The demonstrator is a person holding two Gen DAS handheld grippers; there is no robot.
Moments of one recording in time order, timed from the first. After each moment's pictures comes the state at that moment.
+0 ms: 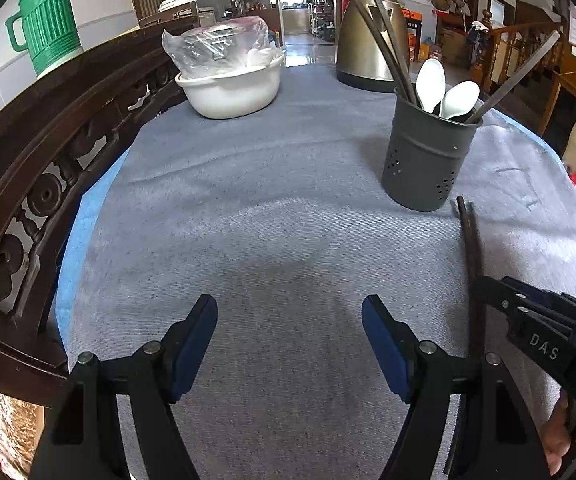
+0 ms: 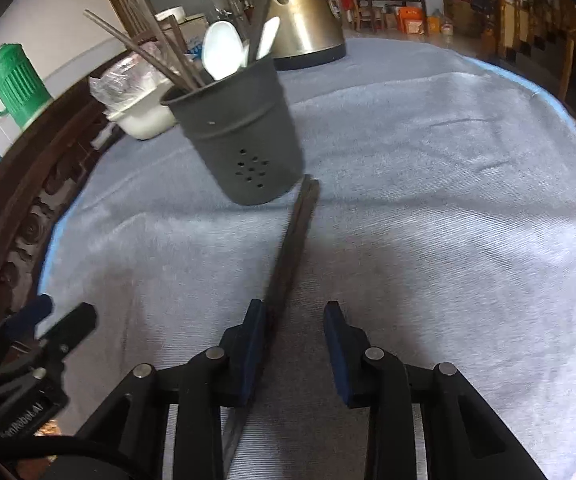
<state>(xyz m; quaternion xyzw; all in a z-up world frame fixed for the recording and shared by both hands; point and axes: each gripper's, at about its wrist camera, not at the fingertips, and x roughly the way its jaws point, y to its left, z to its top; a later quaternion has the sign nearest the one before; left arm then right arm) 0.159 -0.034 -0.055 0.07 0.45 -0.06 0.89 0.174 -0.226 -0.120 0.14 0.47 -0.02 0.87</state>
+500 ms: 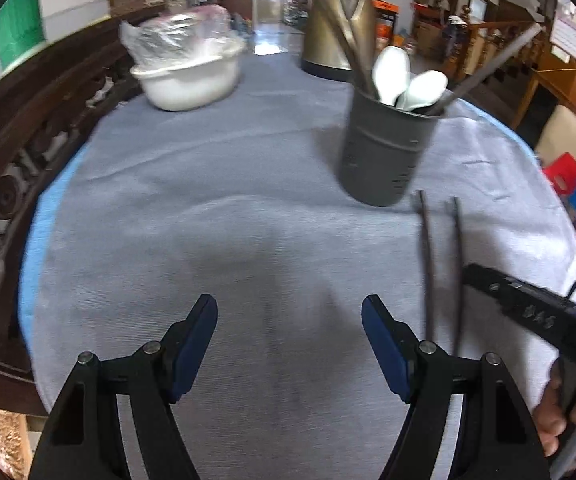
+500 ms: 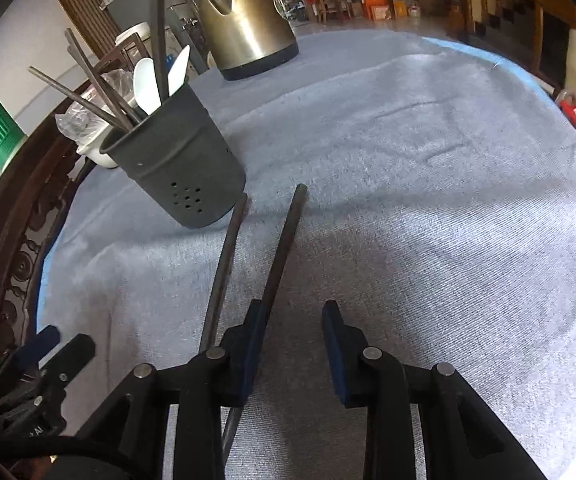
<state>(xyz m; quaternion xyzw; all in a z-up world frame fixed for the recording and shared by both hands) 0.169 -0.057 -0.058 0.05 0.48 -0.13 0.86 0.172 -0.270 -0.118 0.20 0.47 -0.04 0.86</state>
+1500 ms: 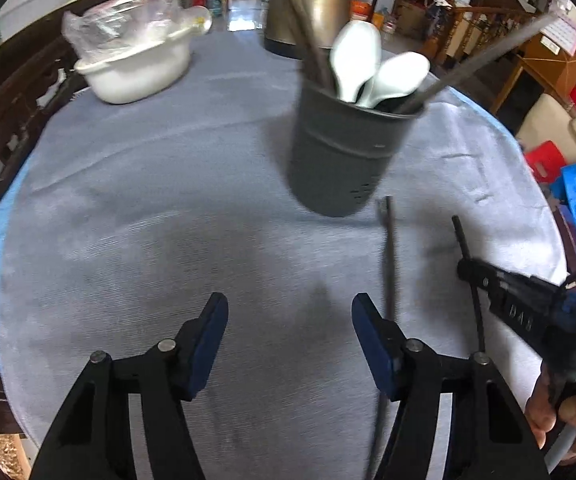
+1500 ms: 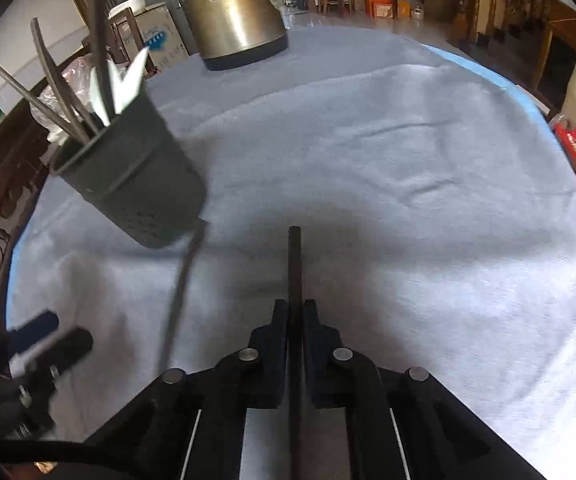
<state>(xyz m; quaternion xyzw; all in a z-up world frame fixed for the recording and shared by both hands) 0.208 -0.094 -0.071 0.04 0.52 -0.17 0.83 0.202 -0.289 -0.115 0.13 0.51 -0.07 0.85</state>
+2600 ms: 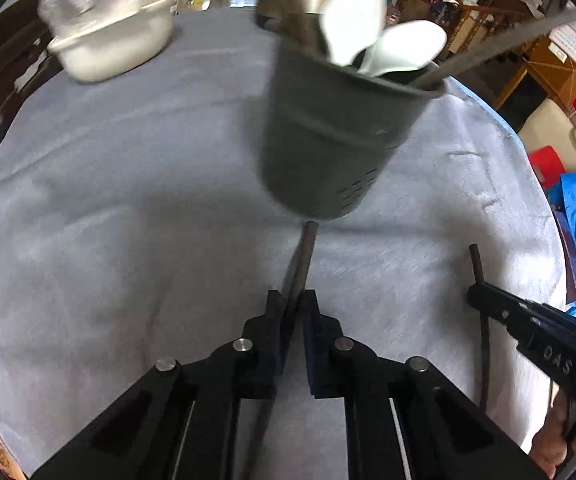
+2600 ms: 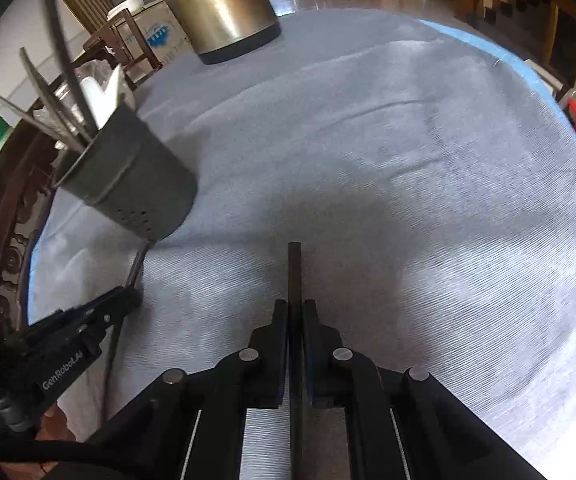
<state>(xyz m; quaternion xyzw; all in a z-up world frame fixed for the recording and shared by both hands) 0.236 -0.115 -0.101 0.01 0.55 -0.17 0.82 0.201 -0.314 -0.118 0.18 0.53 -0.03 0.83</state>
